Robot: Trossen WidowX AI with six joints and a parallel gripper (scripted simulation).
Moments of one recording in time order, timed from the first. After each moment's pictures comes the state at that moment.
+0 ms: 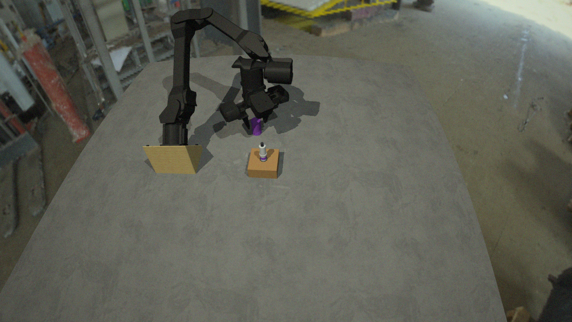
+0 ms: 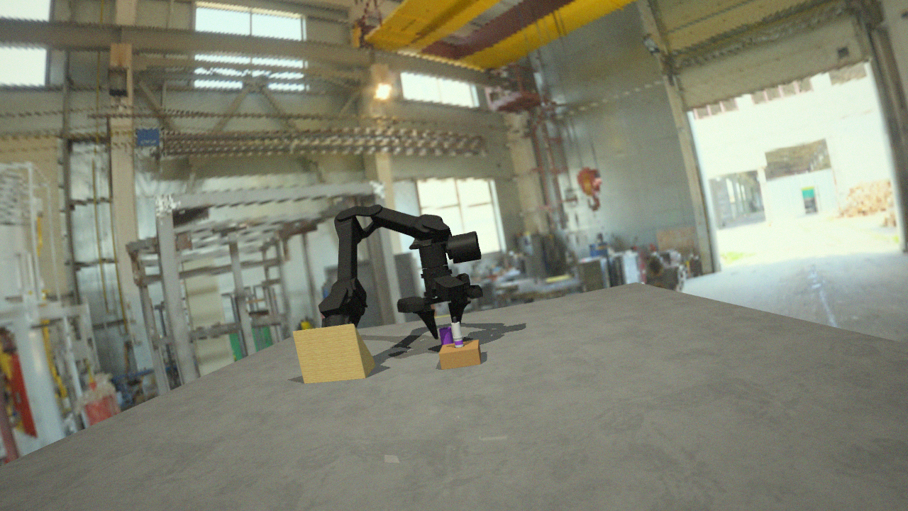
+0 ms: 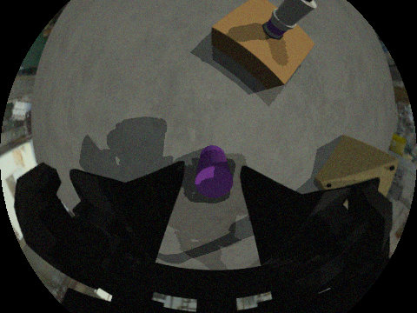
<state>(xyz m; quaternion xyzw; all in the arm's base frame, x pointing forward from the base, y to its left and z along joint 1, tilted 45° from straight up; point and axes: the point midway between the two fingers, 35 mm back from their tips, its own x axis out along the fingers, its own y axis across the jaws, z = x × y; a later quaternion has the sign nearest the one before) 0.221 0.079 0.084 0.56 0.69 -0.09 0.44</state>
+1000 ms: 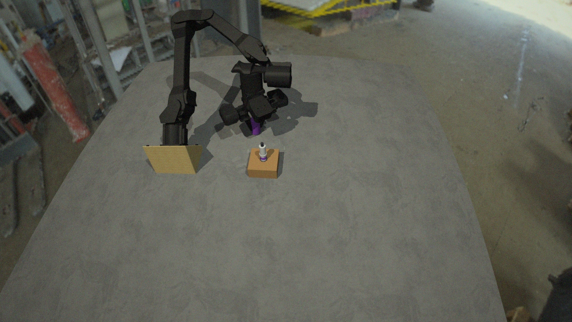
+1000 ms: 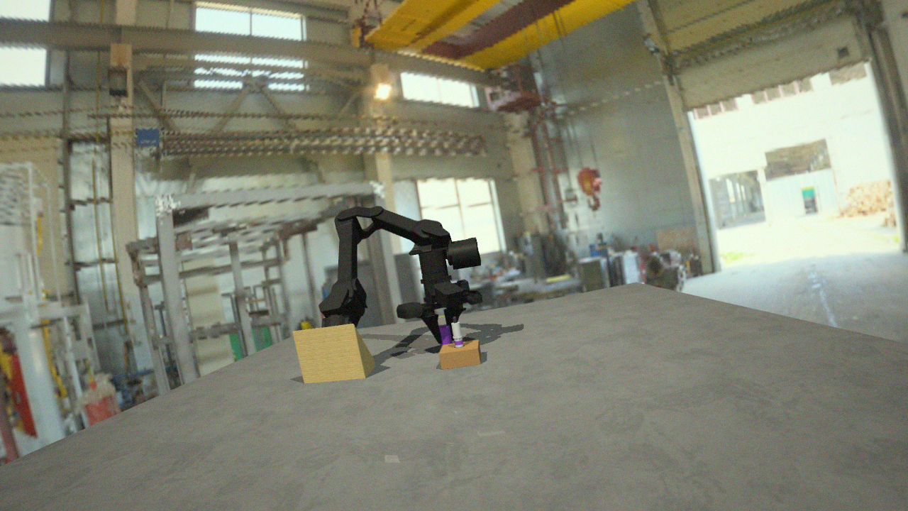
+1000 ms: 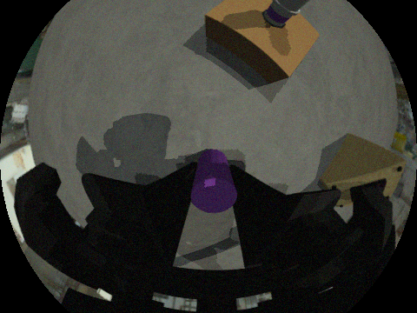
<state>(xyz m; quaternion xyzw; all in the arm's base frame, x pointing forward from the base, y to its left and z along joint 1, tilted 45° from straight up) 0.218 0.087 0.075 0.56 0.70 -0.09 0.43</state>
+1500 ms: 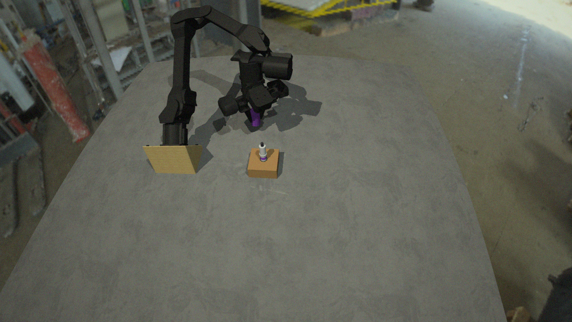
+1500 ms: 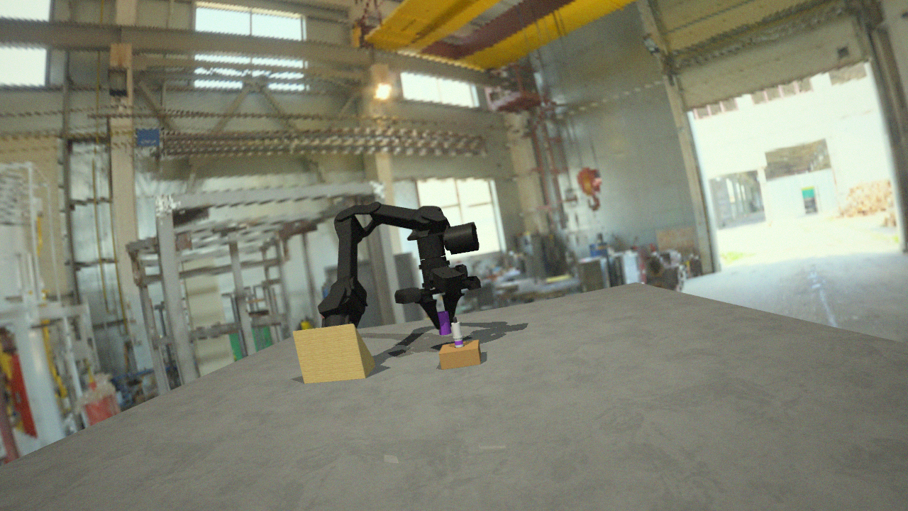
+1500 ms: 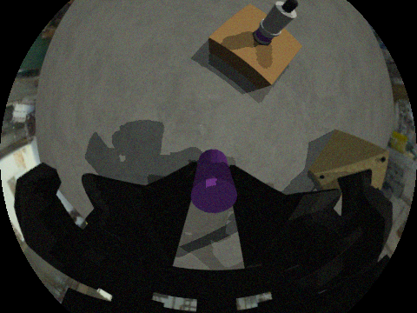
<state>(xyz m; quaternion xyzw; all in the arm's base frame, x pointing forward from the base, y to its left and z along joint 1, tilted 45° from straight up) 0.219 0.065 0.098 0.57 0.70 -0.09 0.43</state>
